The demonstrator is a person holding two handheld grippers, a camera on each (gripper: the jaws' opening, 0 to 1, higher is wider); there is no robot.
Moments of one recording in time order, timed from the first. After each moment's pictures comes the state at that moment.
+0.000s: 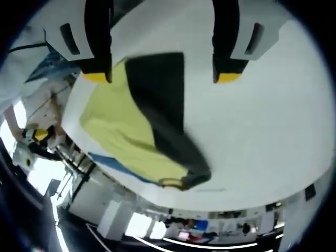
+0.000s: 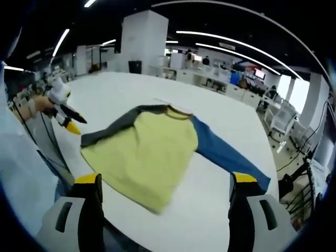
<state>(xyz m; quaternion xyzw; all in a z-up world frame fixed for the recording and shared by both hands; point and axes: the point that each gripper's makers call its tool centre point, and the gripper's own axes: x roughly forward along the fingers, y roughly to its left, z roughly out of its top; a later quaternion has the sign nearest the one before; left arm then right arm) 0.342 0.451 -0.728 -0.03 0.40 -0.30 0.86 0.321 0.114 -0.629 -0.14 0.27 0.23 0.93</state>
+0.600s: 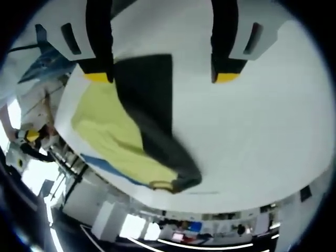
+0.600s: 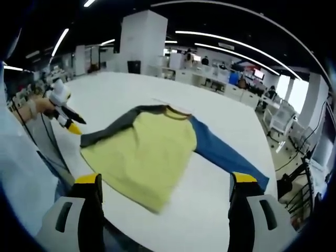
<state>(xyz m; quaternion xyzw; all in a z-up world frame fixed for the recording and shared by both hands) 0.345 0.463 -0.738 -0.02 0.41 -0.28 0.87 0.318 0.113 -0.626 -0.14 0.26 0.23 0.93</state>
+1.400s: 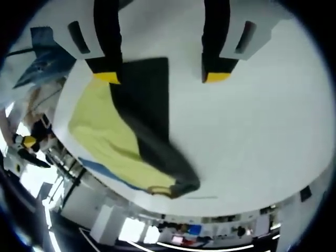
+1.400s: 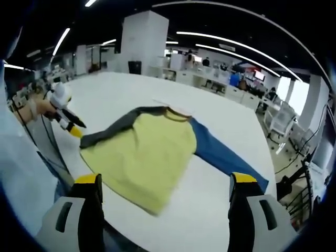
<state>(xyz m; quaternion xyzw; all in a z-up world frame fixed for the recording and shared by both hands) 0.345 0.467 -0.748 -0.02 0.42 -0.28 0.87 0.323 0.115 -0.623 -0.15 0.26 0.23 0.93</state>
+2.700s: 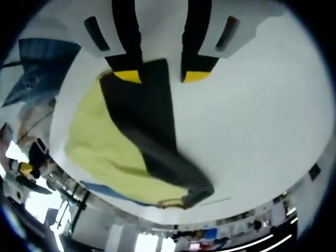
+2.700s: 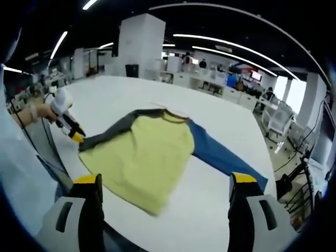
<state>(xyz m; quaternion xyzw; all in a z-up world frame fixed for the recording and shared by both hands) 0.345 0.464 -0.766 0.08 0.44 -0.30 0.84 0.320 0.110 -0.621 -0.13 0.25 0.22 0.93</state>
